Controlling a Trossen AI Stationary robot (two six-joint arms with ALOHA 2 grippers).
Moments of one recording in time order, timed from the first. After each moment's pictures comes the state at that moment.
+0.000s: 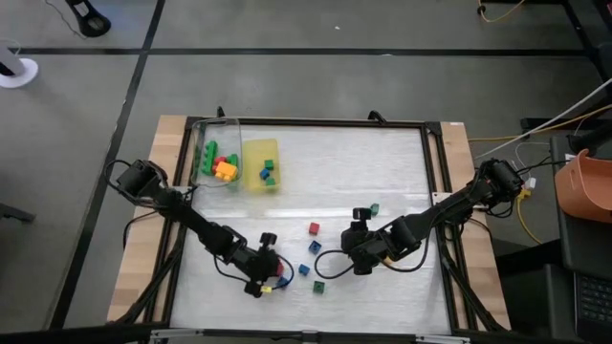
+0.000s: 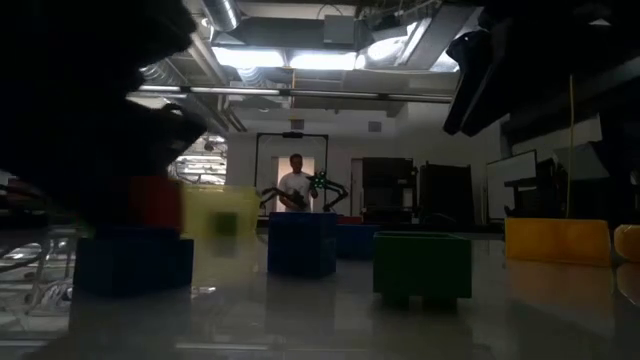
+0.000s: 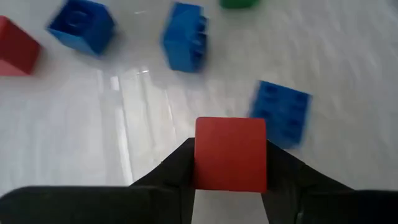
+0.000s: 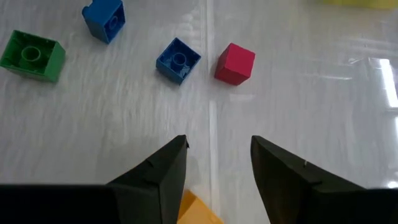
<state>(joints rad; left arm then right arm) -0.56 1.71 0.80 0.03 -0.25 -0.24 0.50 1.61 1.12 -0.63 0.43 0.31</state>
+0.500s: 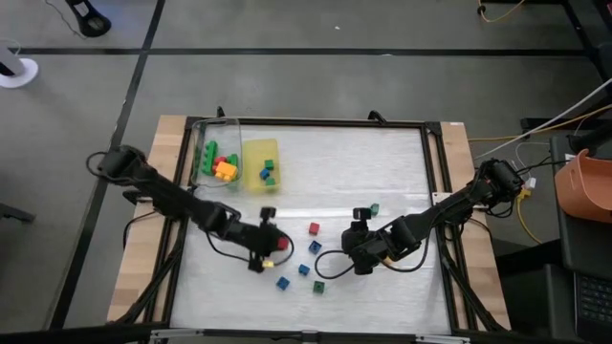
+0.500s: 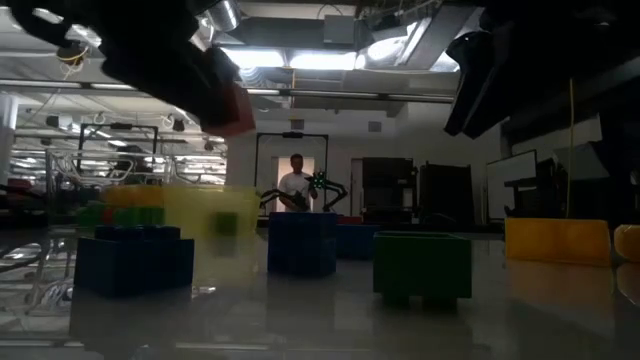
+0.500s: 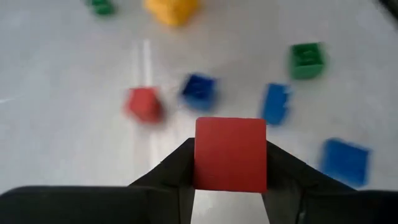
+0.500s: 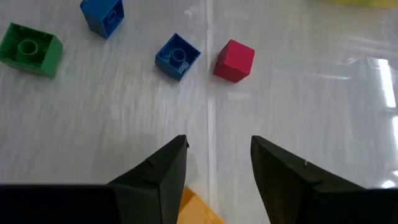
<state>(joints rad) -0.42 1.47 0.82 -0.11 -0.31 -0.10 0.50 1.61 1.12 -0.64 0.43 0.30</state>
